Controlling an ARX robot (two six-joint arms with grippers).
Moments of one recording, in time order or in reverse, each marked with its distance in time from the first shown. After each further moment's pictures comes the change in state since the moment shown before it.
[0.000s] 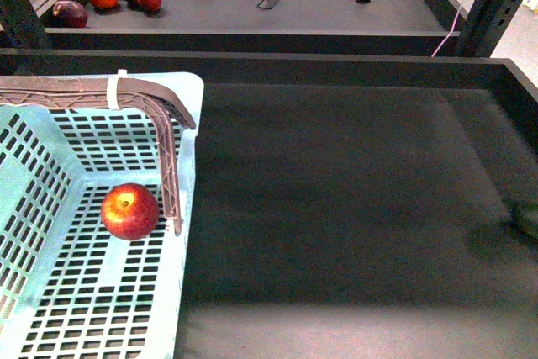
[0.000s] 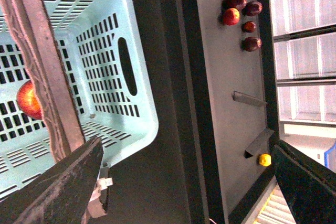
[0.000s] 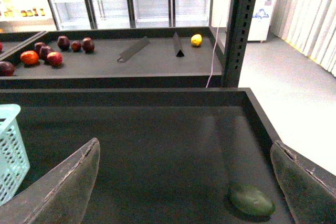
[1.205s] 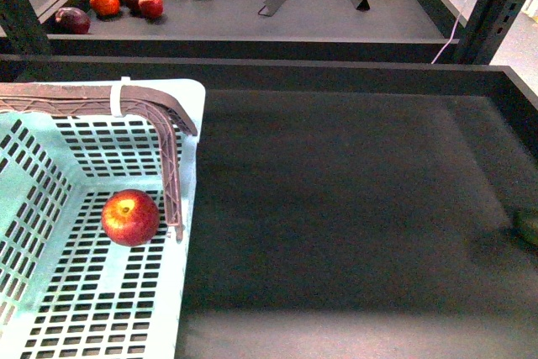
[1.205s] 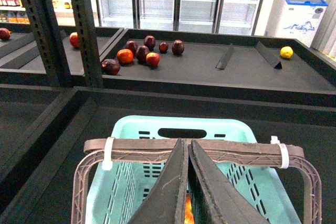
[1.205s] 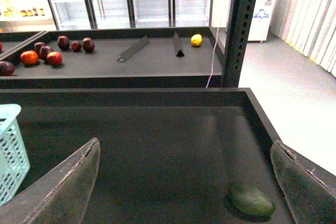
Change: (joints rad) left arm 0.394 -0.819 -1.067 0.945 0.604 1.622; right arm 0.000 0.000 0.000 0.000 0.000 0.000
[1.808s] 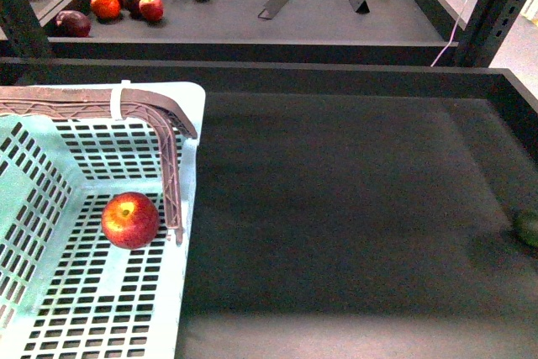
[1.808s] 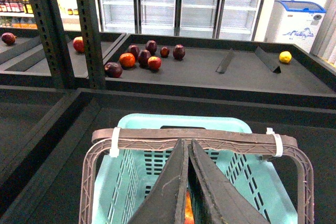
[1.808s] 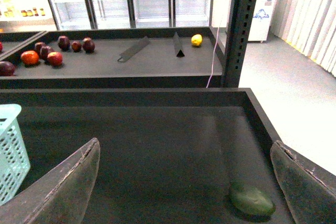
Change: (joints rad) left arm 0.001 -0.315 -0.051 -0.240 0.000 0.001; right arm 0.000 0.000 0.000 0.000 0.000 0.000
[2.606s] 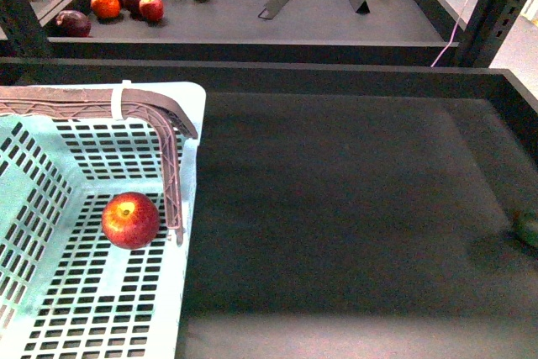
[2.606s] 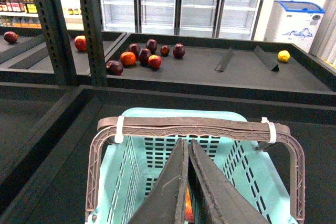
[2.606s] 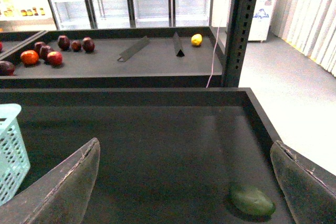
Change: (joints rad) left arm 0.000 -0.325 0.000 -0.332 0.000 0.000; right arm 0.000 0.000 0.000 0.000 0.000 0.000
